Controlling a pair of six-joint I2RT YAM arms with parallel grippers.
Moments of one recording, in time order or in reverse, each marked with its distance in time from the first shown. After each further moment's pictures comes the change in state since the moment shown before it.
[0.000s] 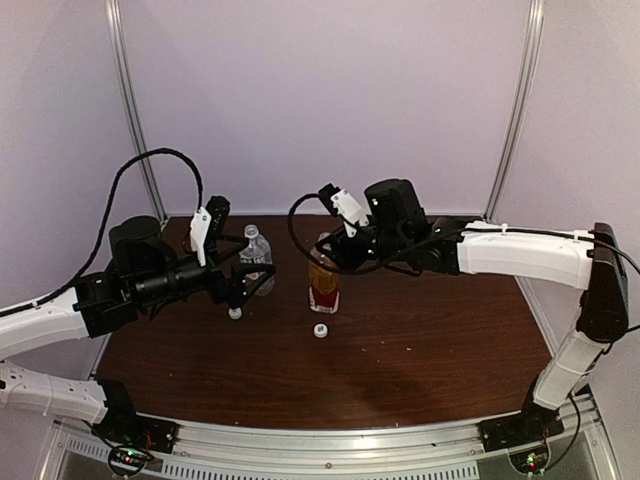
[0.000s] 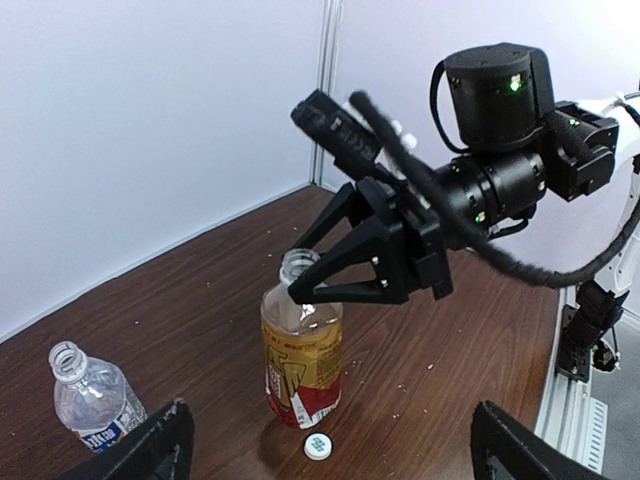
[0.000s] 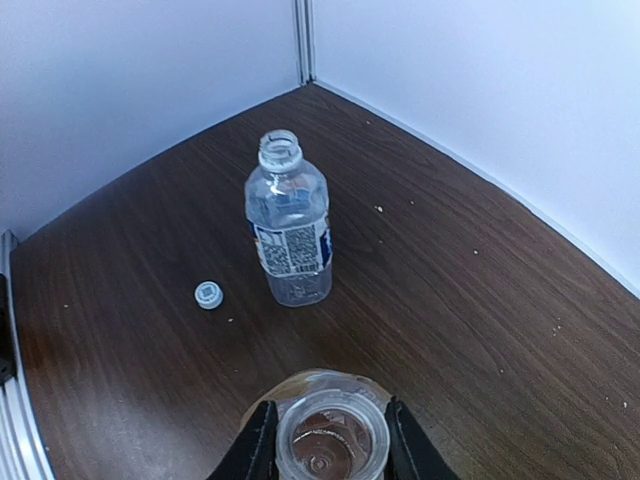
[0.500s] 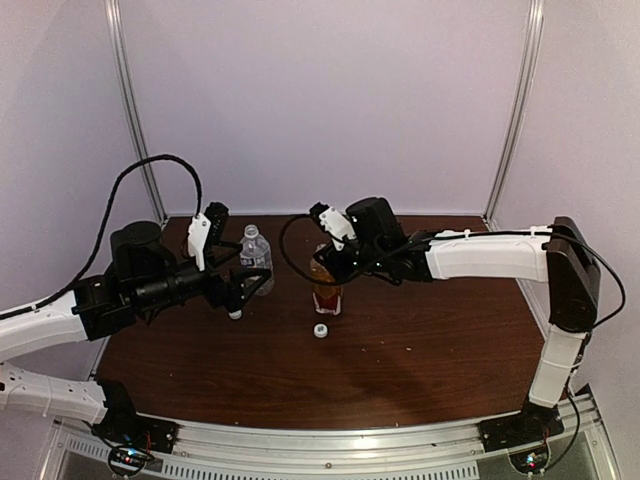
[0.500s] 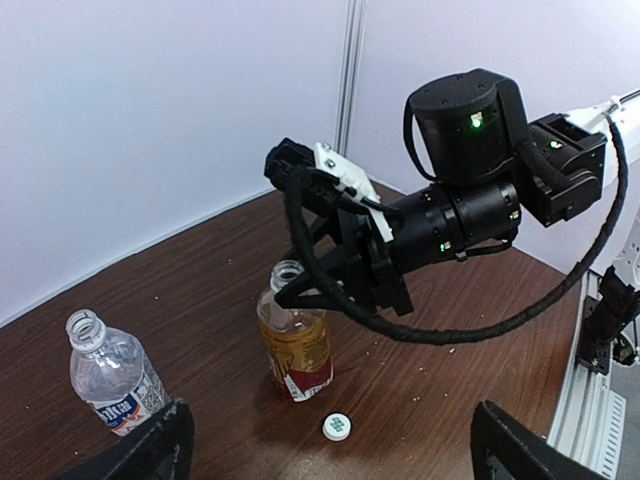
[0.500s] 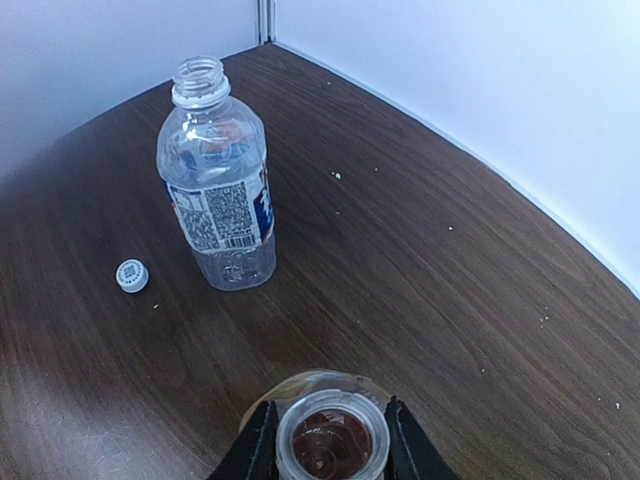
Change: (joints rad) left arm 0.000 -0.024 -0.024 -0.044 -0.073 0.000; right arm -0.028 0.187 0.018 0.089 0.090 -0.066
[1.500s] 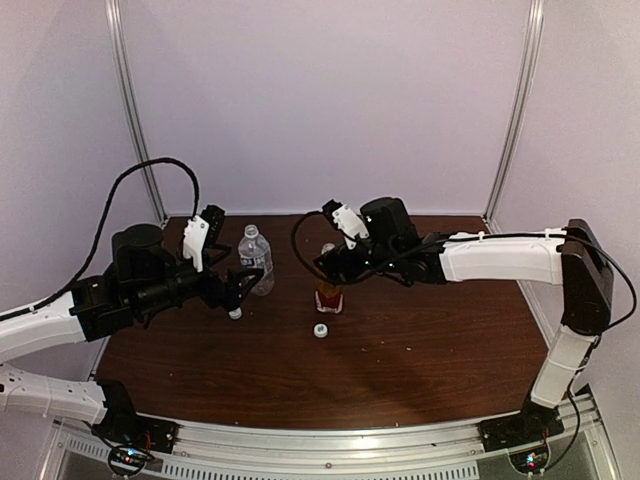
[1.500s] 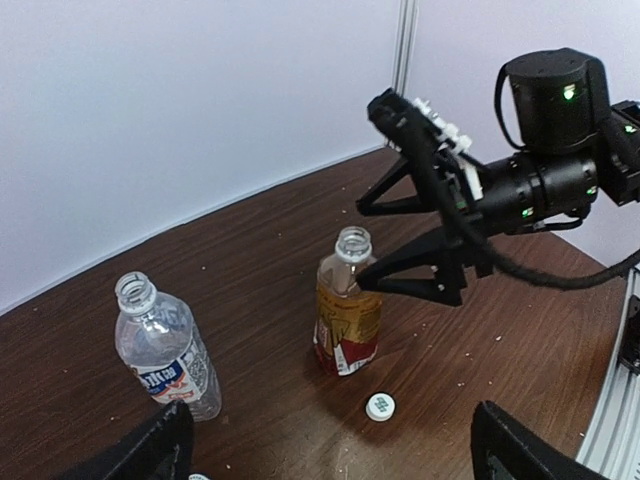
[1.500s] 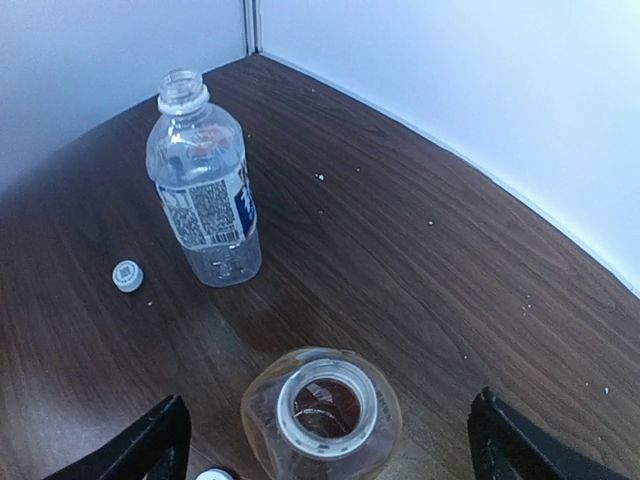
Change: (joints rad) left arm 0.000 -0.015 -0.003 -0.069 -0.121 0.000; right arm -0.024 -0.068 -0.088 0.048 -0.002 0.015
